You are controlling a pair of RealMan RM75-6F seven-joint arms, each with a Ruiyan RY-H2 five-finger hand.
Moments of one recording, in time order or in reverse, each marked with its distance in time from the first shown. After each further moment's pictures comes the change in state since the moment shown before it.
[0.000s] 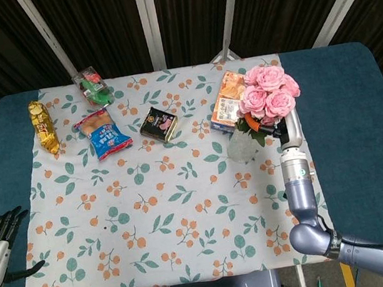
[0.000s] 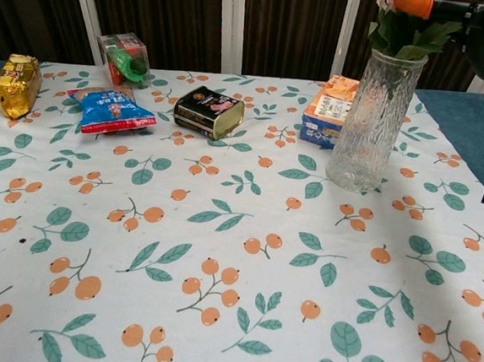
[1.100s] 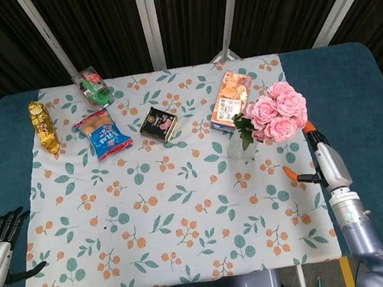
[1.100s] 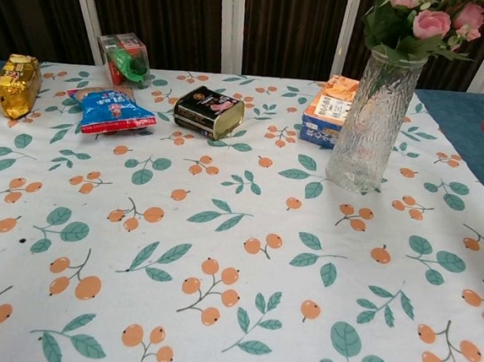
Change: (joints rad) left arm 0.007 -0.008 0.003 0.001 0.019 0.021 0.028; right arm -0.246 0.417 -0.336 -0.317 -0.156 0.004 -0.317
